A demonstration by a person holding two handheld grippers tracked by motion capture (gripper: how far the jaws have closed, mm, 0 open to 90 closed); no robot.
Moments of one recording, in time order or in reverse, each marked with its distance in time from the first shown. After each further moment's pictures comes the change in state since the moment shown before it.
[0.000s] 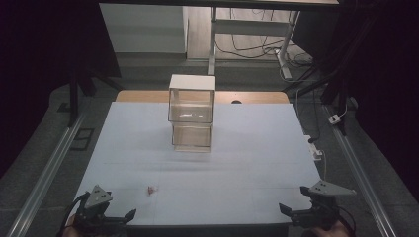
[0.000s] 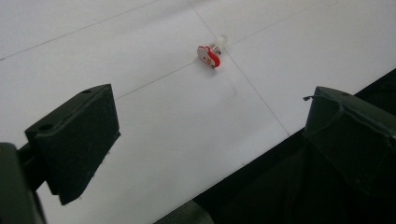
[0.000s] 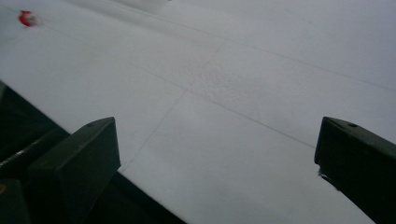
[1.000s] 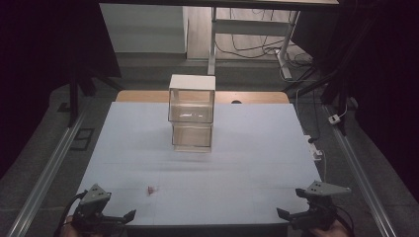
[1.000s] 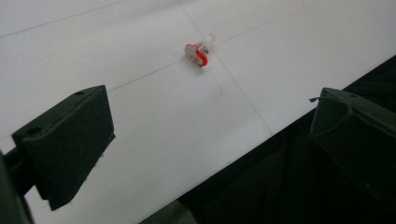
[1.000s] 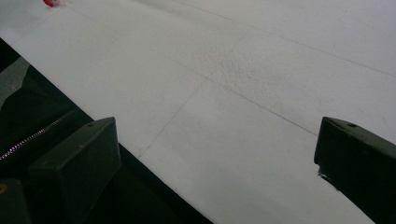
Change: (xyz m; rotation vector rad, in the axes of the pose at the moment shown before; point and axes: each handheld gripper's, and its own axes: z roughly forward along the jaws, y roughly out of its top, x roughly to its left) left arm 0.007 0.002 0.000 0.004 -0.089 -0.054; right arm 0.003 0.002 0.005 0.060 0.068 -0.043
